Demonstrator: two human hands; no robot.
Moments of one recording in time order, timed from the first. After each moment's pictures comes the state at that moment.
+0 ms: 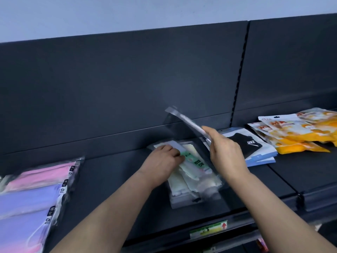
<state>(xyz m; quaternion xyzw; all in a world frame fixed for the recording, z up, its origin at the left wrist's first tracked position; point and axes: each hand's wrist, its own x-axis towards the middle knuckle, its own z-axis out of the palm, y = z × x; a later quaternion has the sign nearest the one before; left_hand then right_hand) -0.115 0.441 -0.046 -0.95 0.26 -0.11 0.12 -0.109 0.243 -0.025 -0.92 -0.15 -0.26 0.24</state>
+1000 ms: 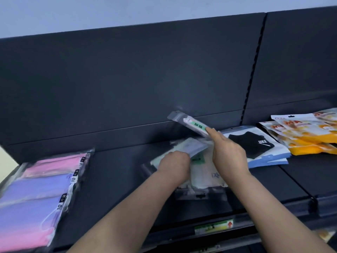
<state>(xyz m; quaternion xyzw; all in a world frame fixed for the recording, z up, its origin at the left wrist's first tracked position) -0.139 0.399 -0.037 -1.00 0.01 0.00 0.00 -0.110 0.256 -0.038 -0.94 -0.14 -0.26 0.17</state>
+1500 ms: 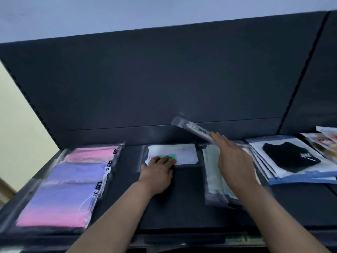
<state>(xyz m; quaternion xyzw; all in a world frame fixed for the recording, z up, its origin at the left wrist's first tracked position) -0.170 0.535 -0.085 -0.99 -0.09 0.06 -0.05 -0.116 0.321 -0.047 -0.91 -0.22 -0.28 0.22</state>
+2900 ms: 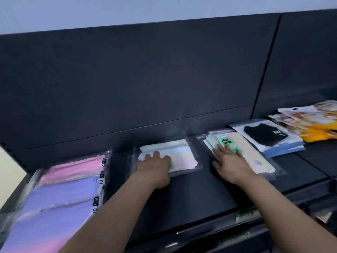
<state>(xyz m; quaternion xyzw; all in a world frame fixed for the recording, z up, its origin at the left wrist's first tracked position) -0.173 0.546 -0.048 -0.99 0.00 0.11 0.04 -0.126 0.316 -0.077 -0.99 -0.11 0.01 0.10</state>
